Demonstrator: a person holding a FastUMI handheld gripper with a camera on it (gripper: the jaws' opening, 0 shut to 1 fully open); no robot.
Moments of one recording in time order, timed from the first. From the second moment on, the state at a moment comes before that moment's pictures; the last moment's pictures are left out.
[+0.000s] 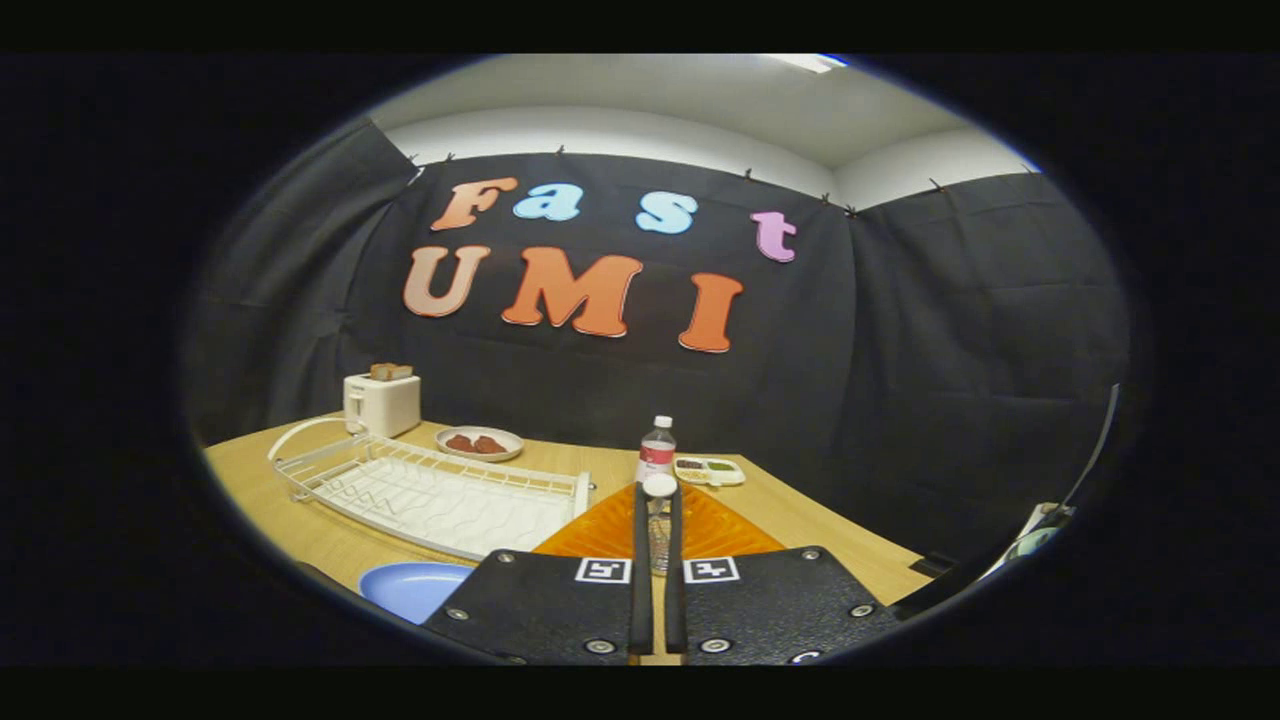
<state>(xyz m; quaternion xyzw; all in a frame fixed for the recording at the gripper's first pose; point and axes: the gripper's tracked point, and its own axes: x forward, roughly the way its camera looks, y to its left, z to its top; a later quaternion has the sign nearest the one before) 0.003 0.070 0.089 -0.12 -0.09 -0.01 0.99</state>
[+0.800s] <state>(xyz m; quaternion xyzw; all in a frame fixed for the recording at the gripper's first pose) -0.071 0.135 0.059 -0.10 -0.08 0.08 0.99</state>
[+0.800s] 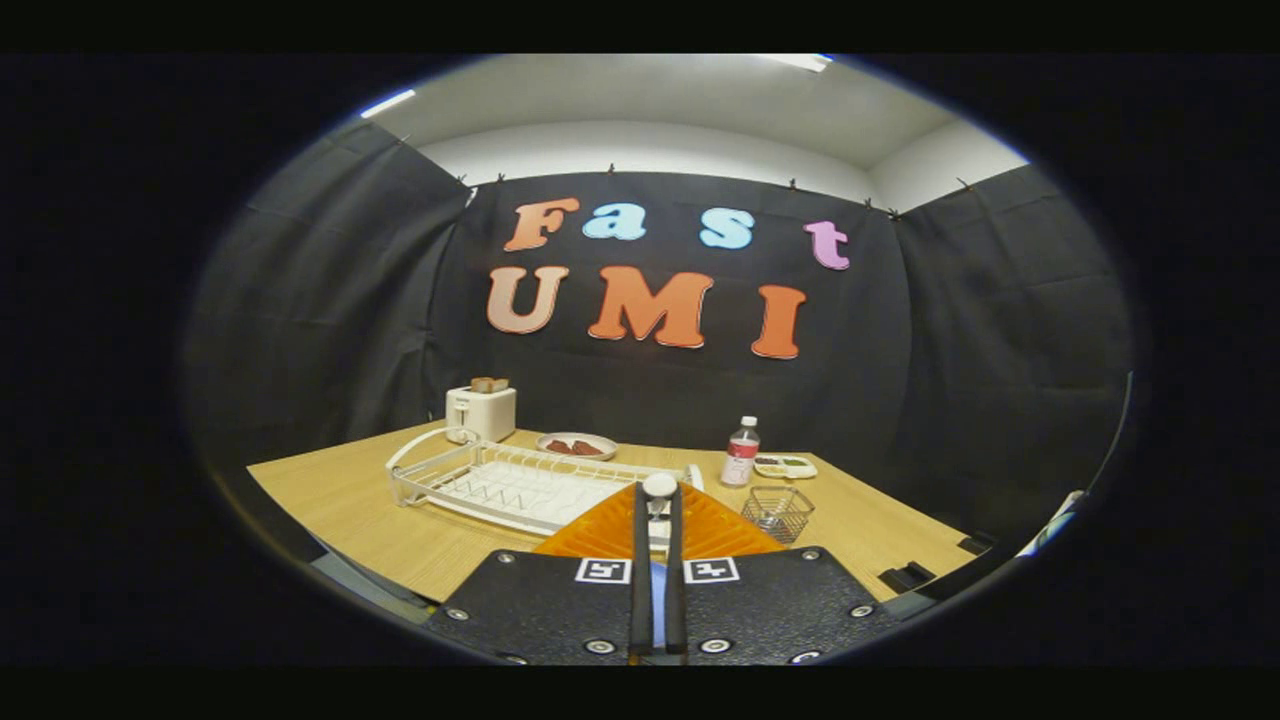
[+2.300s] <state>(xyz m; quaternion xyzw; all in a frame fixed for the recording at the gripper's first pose) -0.043 0.136 -0.042 -0.08 0.05 0.11 0.99</state>
